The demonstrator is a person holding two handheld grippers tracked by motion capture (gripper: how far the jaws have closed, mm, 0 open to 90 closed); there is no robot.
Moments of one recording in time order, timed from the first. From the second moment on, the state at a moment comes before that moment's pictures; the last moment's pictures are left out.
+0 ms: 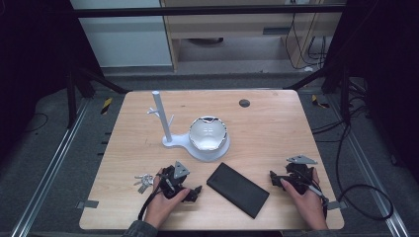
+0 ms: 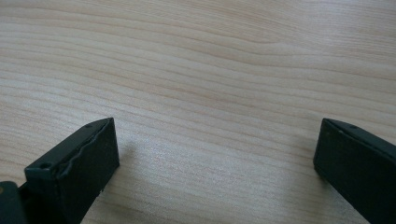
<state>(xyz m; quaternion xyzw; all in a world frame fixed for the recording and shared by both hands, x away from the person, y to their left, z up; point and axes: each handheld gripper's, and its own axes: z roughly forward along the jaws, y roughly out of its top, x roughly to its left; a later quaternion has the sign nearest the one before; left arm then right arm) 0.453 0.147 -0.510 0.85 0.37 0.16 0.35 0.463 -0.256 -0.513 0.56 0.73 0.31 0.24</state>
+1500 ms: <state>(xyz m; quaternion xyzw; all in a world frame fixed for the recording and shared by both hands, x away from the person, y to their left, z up) 0.468 0.258 -0.457 0.89 0.43 0.10 0.14 0.466 -0.253 -0.513 0.55 0.74 0.32 0.23</state>
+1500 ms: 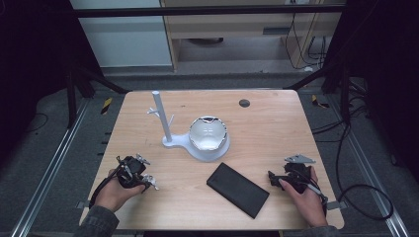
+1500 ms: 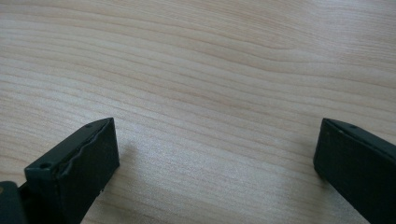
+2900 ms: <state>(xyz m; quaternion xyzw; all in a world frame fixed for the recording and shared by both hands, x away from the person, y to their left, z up) 0.454 0.244 -0.465 0.90 0.40 0.11 0.13 0.466 -0.253 -0.513 0.55 0.74 0.32 0.23</state>
